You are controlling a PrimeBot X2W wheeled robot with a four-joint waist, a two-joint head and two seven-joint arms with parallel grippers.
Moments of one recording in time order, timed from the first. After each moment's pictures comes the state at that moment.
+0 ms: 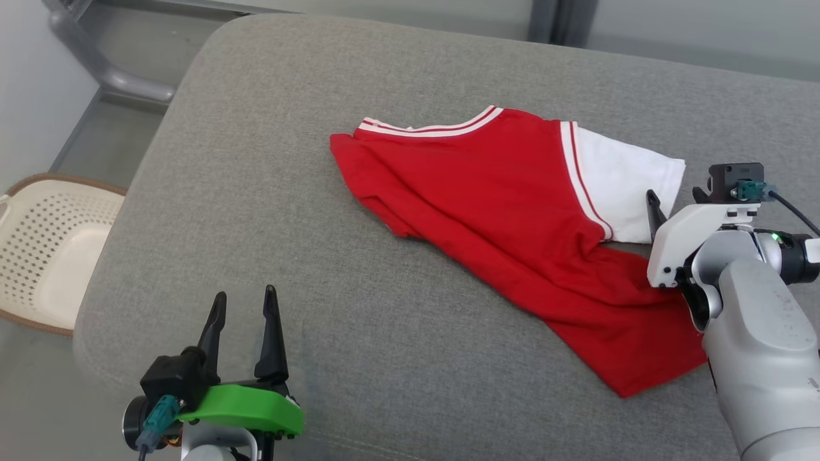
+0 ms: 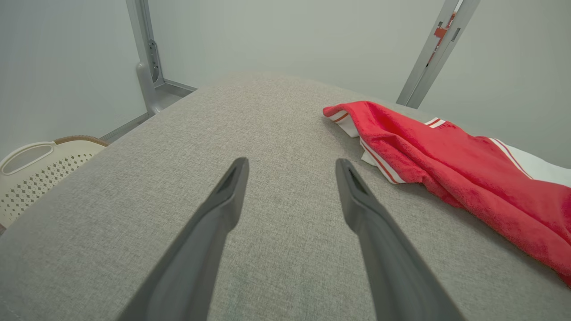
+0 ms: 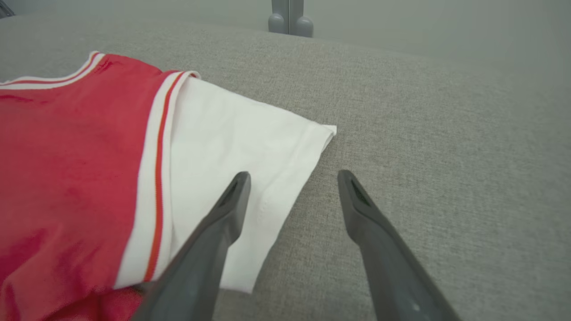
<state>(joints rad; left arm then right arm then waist) -0.07 0.05 -0.17 0.23 -0.36 0.02 -0.26 -0.64 -0.14 -0.13 0.81 0.00 0.13 0.06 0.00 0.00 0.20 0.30</state>
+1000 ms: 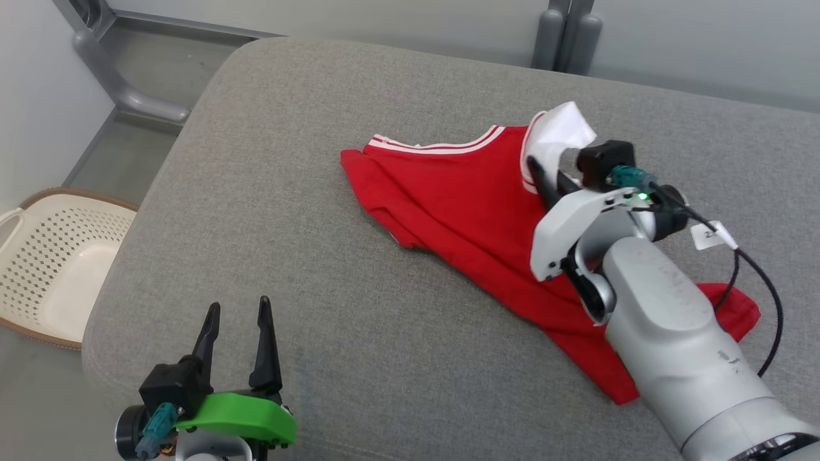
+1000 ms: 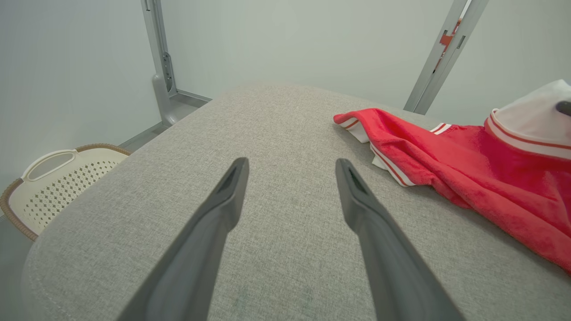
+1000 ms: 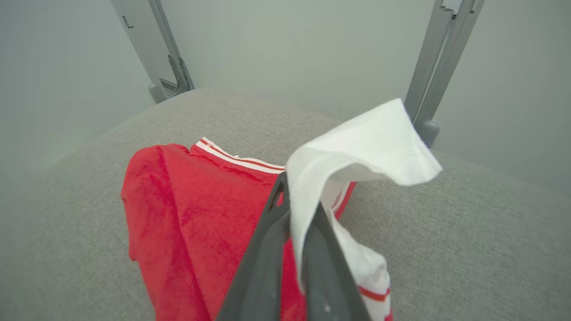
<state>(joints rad) -0.06 0.05 -0.15 0.25 -0.32 0.02 -0.26 -0.75 -0.07 0.32 0.85 0.26 0.13 -0.11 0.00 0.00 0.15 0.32</state>
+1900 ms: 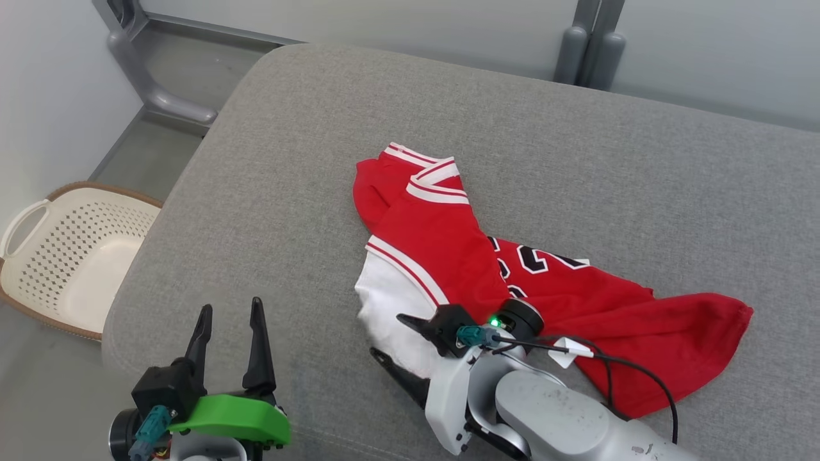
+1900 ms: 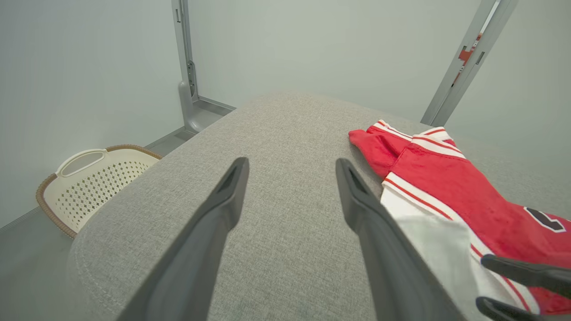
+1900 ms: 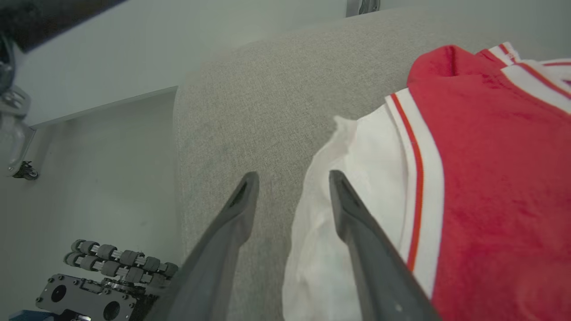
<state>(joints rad) -0.05 0.05 -0.13 0.24 -0.32 0.01 -0.26 -0.63 -0.05 1.05 0.73 0.51 0.13 -0.14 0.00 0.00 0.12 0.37</state>
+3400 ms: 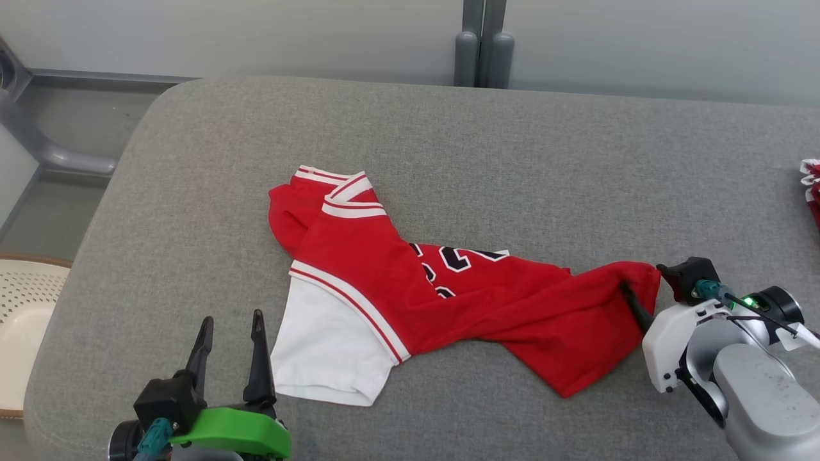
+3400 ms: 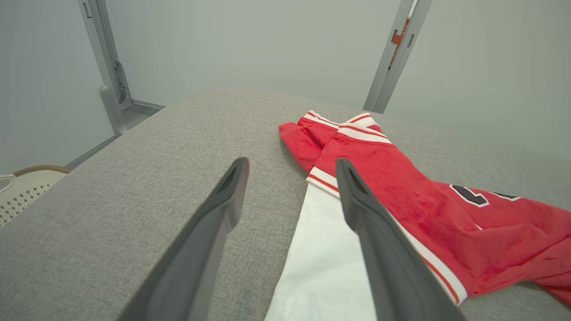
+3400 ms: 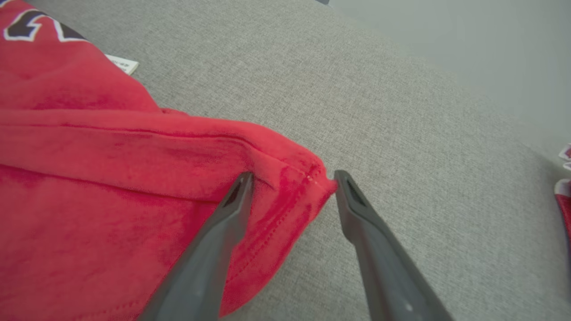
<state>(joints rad) -0.02 0.05 -0.12 0.23 -0.30 0.01 -0.26 -0.42 -0.36 0.38 0.69 0.20 0.13 -0.06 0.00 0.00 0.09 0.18</state>
